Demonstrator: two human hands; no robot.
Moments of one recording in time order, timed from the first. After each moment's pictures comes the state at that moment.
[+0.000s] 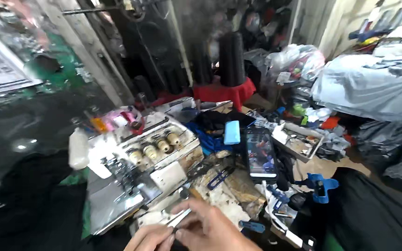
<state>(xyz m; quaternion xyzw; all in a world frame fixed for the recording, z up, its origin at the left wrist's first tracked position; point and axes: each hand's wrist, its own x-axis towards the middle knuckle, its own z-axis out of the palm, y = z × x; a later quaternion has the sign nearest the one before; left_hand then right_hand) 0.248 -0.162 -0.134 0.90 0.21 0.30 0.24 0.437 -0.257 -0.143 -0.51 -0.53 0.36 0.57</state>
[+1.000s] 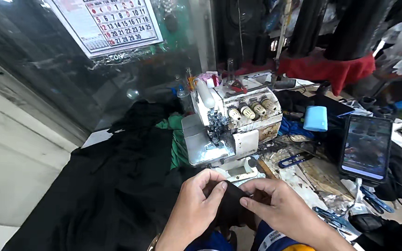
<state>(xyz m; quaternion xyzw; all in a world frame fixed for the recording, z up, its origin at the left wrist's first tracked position) 0.210 -0.142 -0.116 0.78 0.32 0.32 0.43 0.424 -0.247 -0.145 -0.57 -0.59 0.36 0.45</state>
